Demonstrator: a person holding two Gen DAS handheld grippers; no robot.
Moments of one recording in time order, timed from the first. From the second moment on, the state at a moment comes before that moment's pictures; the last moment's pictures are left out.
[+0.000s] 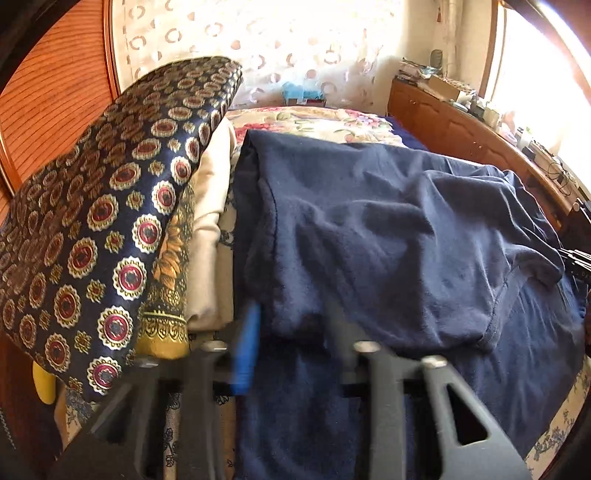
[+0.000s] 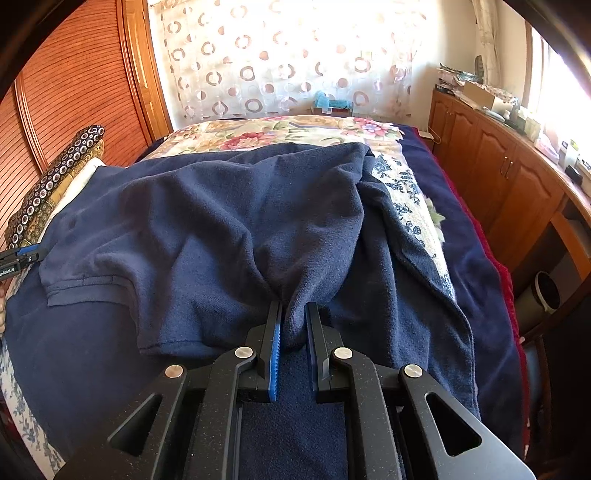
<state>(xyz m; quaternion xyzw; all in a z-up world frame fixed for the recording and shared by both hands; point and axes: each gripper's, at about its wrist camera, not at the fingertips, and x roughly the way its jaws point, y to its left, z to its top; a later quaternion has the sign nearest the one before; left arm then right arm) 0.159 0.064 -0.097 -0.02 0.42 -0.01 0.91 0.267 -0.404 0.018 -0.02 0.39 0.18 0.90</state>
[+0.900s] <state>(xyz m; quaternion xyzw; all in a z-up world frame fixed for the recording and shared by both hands) 0.120 0.058 -0.008 -0.03 0.30 -0.08 0.95 0.231 -0.426 0.066 0.00 0.31 0.19 0.93</state>
